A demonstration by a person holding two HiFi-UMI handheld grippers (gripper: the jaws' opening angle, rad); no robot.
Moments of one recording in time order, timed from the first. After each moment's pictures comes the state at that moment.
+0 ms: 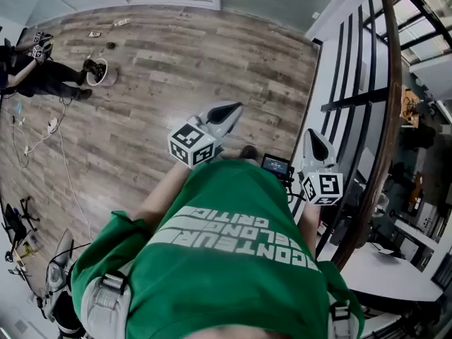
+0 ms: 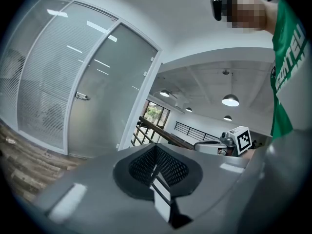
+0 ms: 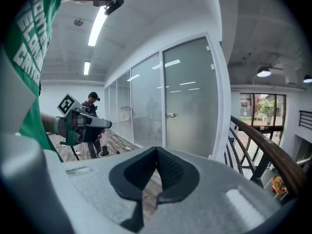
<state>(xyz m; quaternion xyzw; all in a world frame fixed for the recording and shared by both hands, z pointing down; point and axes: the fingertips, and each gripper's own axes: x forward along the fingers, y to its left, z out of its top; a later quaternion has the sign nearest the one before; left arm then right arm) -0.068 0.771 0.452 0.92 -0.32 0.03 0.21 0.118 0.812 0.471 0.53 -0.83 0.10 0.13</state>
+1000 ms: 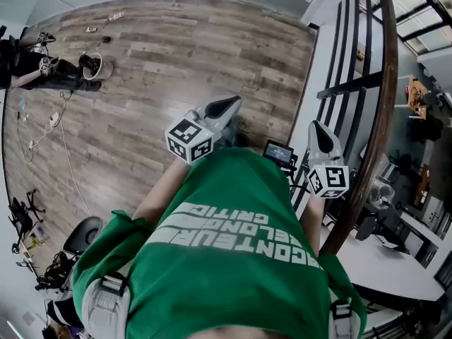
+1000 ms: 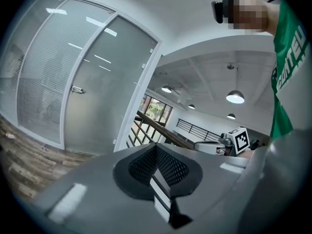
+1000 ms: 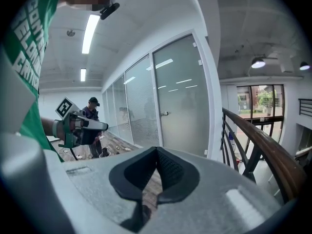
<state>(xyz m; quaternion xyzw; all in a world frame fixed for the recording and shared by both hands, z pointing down) 0.032 0.775 0.470 0.92 -0.33 0.04 0.23 0.233 0.810 0.495 0.53 -0.83 0.13 0.11</state>
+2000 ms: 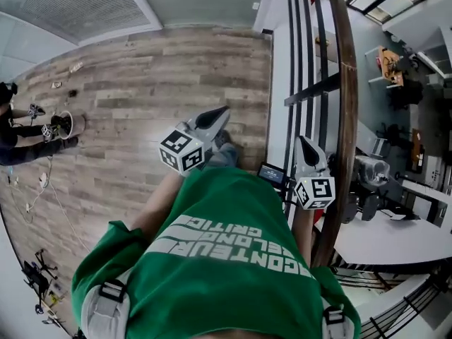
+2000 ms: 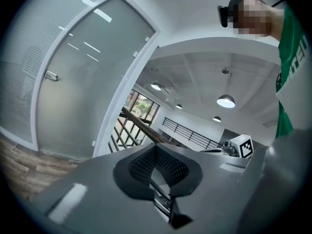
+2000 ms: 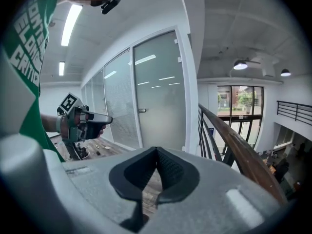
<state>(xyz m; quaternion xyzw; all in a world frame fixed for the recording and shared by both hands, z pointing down) 0.141 0.651 0.483 0.94 -0.23 0.04 0.25 0.325 0.751 0.513 0.61 -0.76 0.15 0.13</state>
